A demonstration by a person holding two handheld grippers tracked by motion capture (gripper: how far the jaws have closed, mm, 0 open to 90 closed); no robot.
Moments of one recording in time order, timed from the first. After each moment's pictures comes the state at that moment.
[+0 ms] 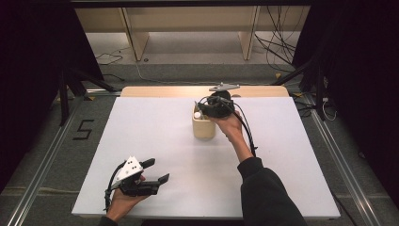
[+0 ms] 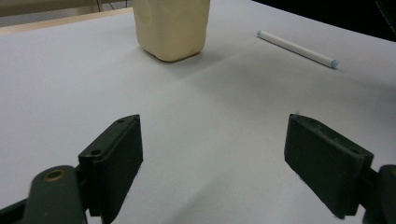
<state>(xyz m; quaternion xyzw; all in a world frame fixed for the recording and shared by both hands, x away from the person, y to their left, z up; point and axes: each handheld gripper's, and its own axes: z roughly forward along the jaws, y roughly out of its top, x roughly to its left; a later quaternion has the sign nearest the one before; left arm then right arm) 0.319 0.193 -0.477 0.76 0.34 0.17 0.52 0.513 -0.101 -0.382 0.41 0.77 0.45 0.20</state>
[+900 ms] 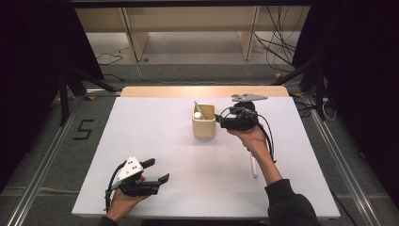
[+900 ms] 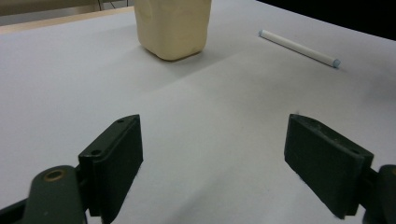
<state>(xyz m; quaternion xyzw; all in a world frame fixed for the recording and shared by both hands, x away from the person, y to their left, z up) 0.319 0.192 -0.478 0.76 0.35 0.17 0.52 0.456 -0.160 -0.369 0.43 0.77 0.44 0.19</state>
